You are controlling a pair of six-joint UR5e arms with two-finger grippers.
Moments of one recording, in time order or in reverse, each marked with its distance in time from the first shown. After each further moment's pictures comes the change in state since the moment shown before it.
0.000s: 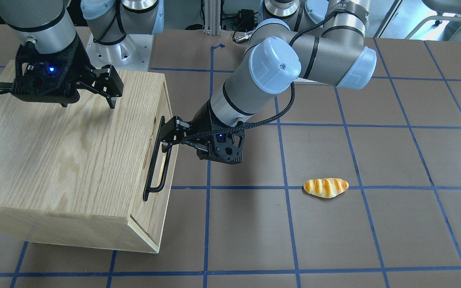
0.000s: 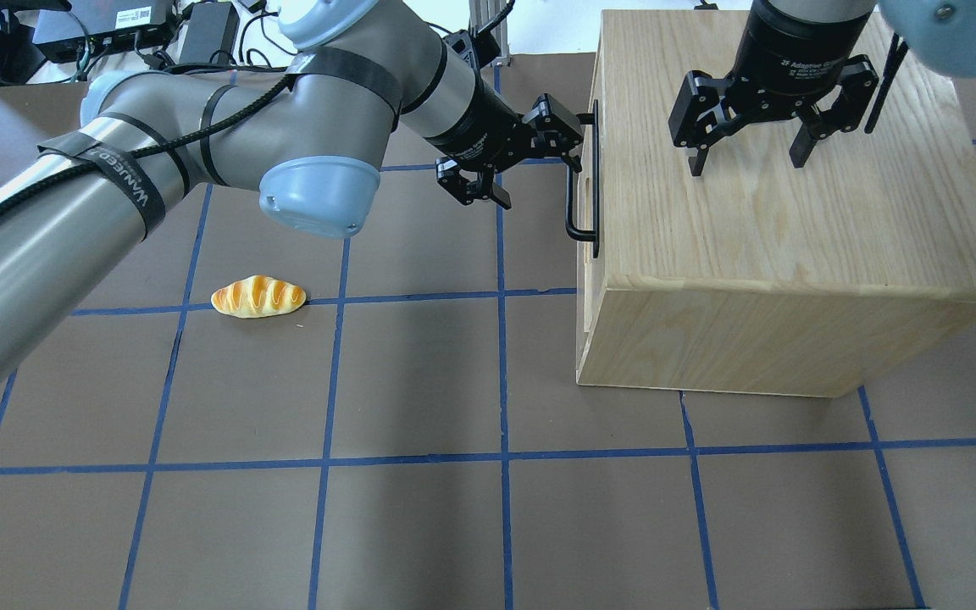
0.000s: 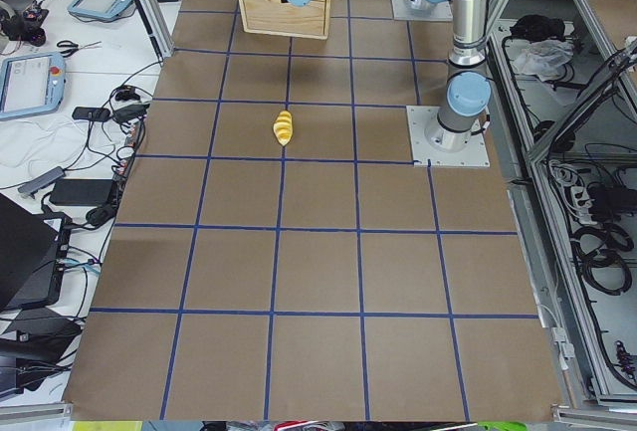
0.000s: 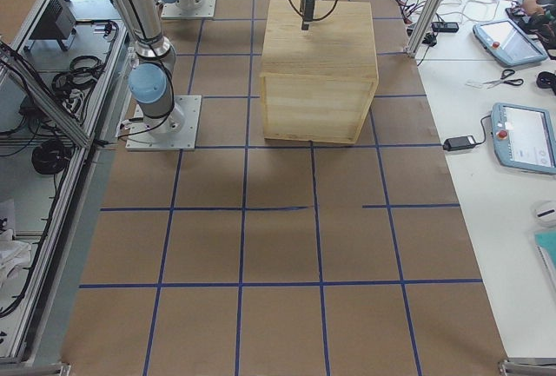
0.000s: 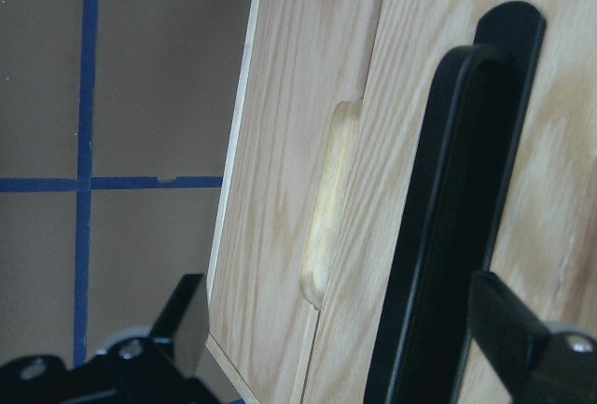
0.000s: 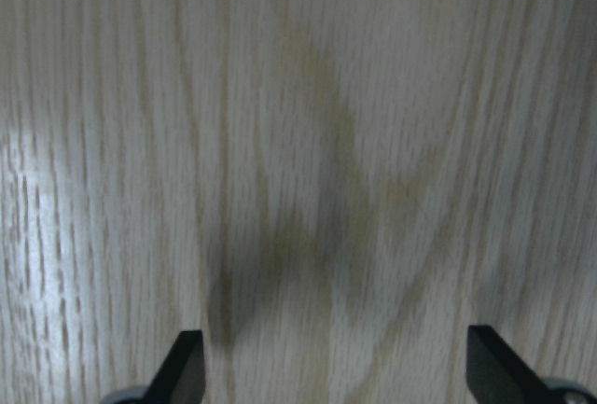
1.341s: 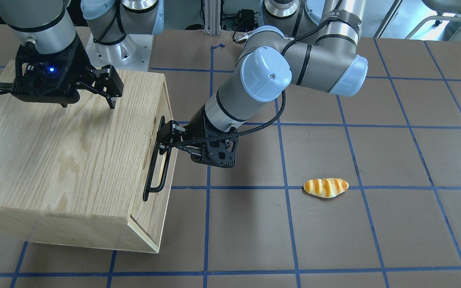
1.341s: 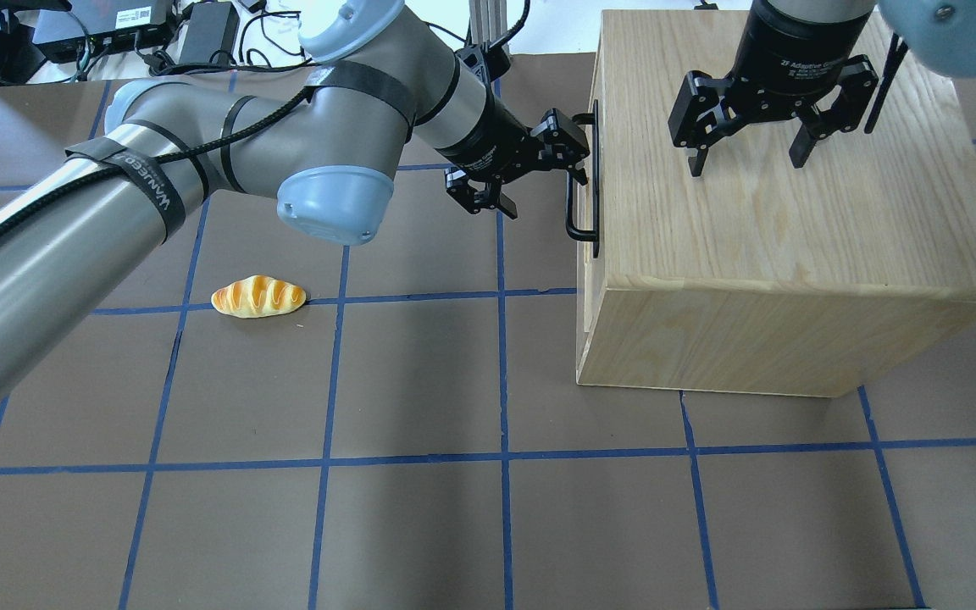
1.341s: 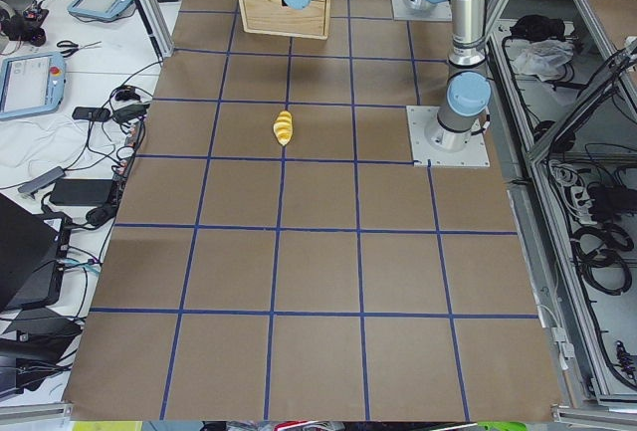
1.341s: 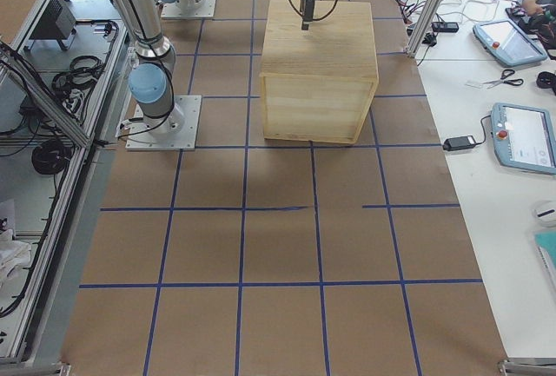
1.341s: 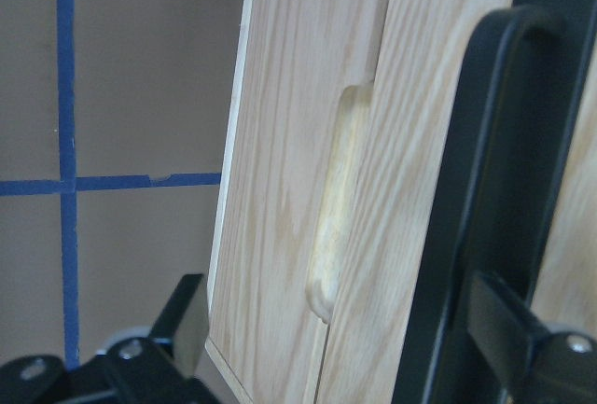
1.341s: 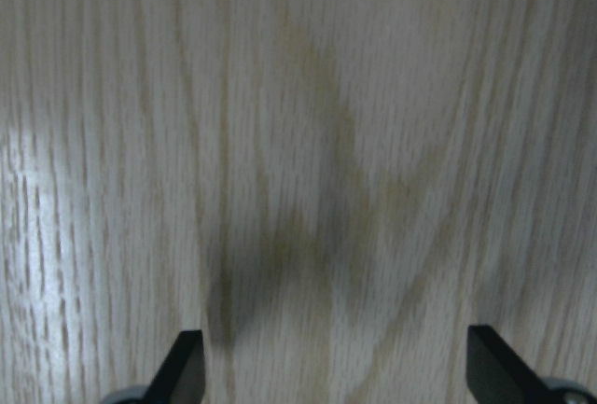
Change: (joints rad) left arm -0.016 -0.024 -0.005 0.010 0.014 0.012; right arm 0.000 0.000 0.000 0.000 0.000 0.000
